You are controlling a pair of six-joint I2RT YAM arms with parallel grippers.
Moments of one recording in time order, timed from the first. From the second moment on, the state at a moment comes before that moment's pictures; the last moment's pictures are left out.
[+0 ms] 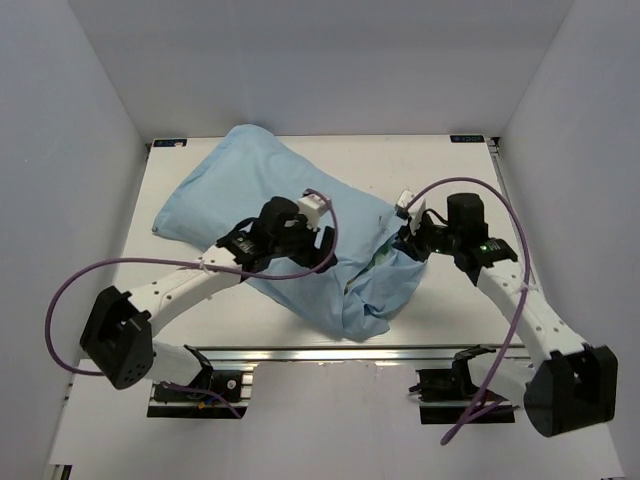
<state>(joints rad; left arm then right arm) -0.70 1.34 0.96 -0.23 0.22 -0.21 0.28 1.06 0.82 -0.37 -0.62 -0.59</state>
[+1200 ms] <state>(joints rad) -0.94 1.58 1.23 -0.34 -0.19 -0.13 0.13 1.75 1.08 -0.19 -0.78 0.22</state>
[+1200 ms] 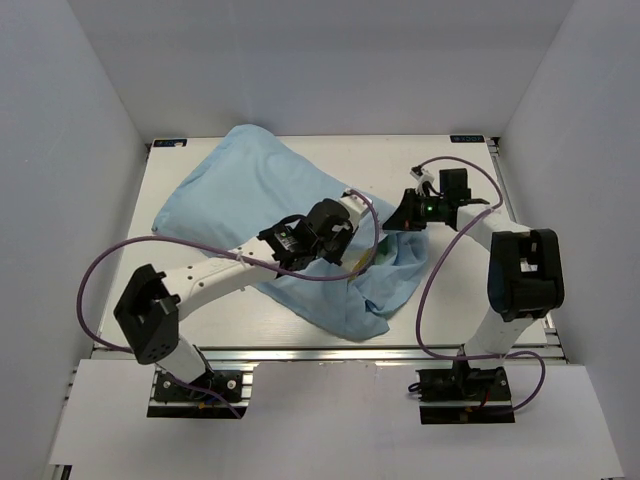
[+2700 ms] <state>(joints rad) -1.02 0.72 0.82 -0.38 -0.28 -0.55 0.42 0.85 0.73 -0.61 -0.86 -1.18</state>
